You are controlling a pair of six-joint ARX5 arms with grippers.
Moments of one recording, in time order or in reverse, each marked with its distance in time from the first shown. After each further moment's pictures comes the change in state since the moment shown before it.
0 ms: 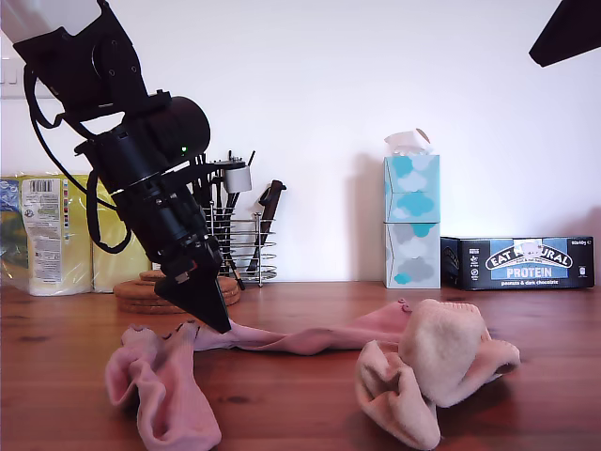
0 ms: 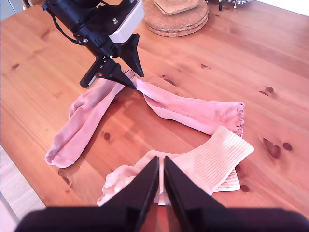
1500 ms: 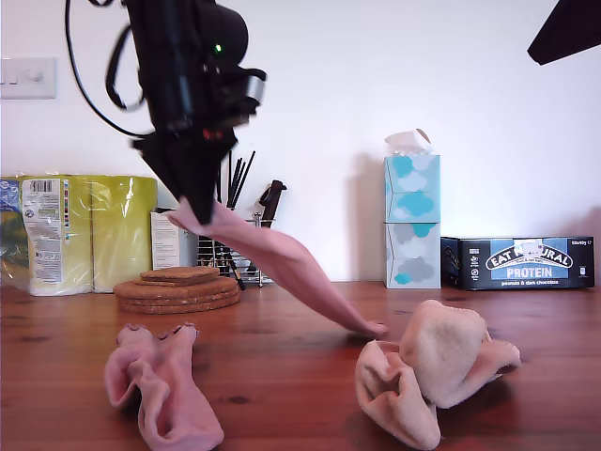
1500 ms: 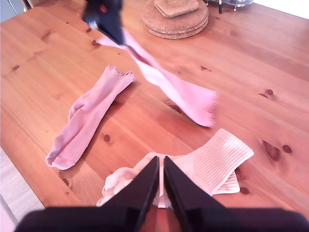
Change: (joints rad) left arm -0.055 0.056 0.626 -0.881 -0.197 -0.695; right arm 0.000 0.000 0.000 0.007 -0.001 -0.003
